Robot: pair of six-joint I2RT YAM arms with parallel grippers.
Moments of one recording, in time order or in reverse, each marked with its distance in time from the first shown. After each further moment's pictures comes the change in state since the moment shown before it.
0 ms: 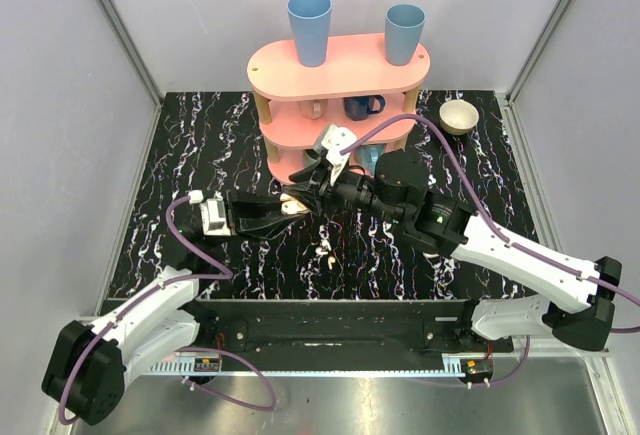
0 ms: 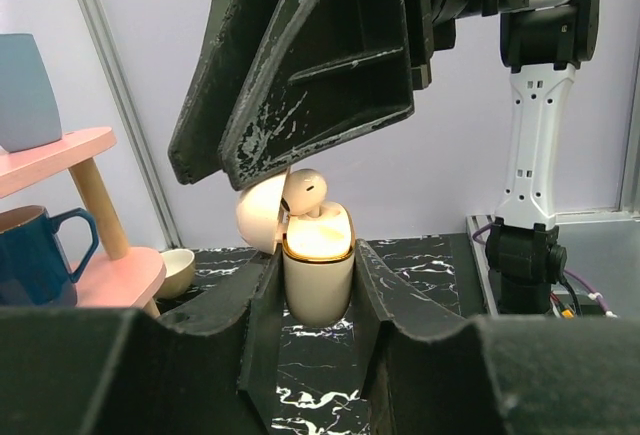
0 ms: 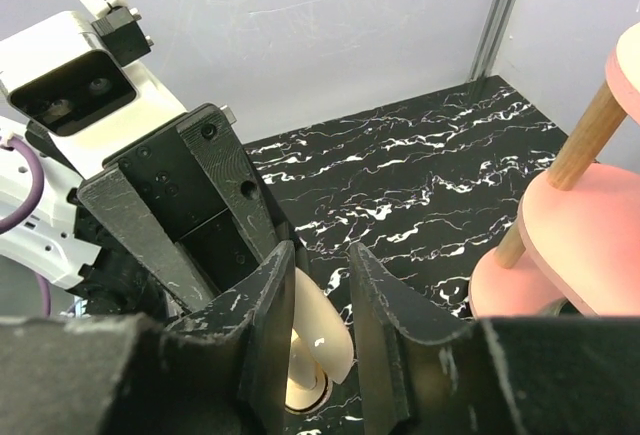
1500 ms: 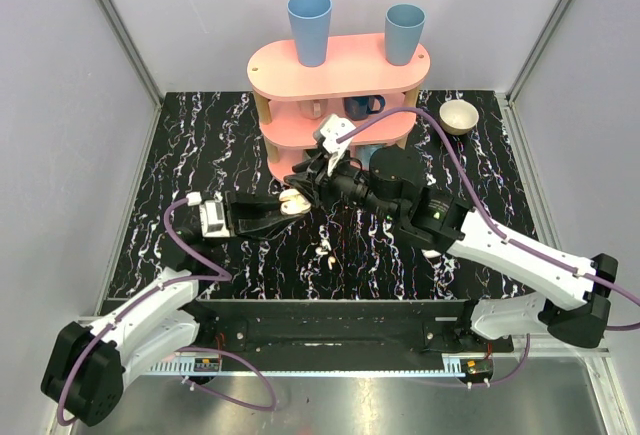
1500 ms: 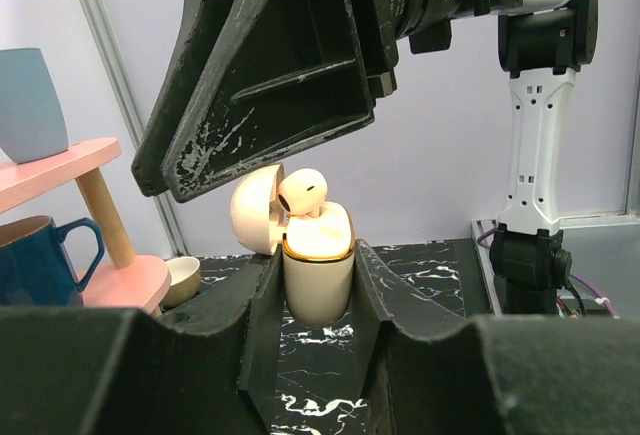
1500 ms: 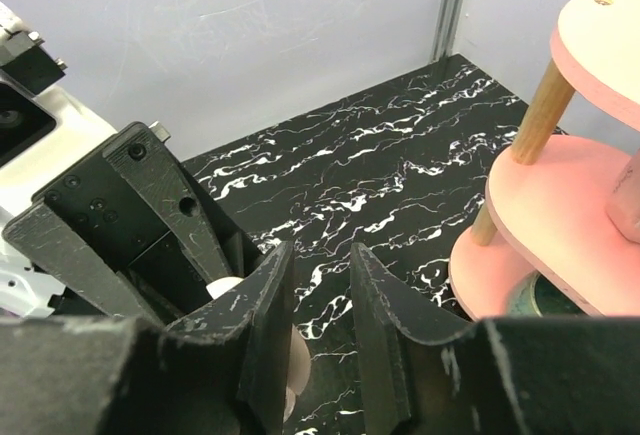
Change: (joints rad) left arm -0.009 -0.010 0.000 0.006 -0.017 0.011; right arm -0.001 0.028 0.043 -0.034 0.122 0.045
